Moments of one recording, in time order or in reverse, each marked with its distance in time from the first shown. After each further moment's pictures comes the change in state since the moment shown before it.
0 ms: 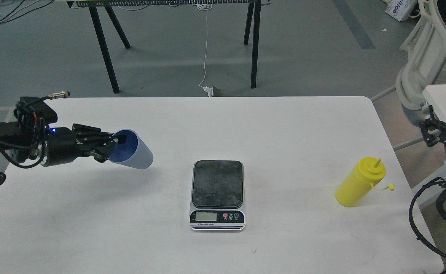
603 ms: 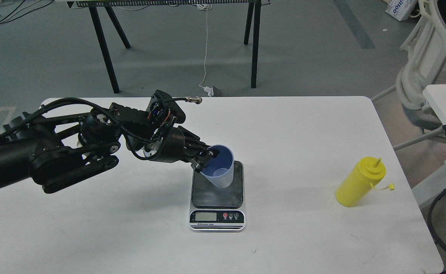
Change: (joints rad) left arm -0.164 -0.488 0.048 0.021 0.102 -0.304 0.192; right arm -0.050 -0.055 0.069 0.002 0.002 0.000 0.005
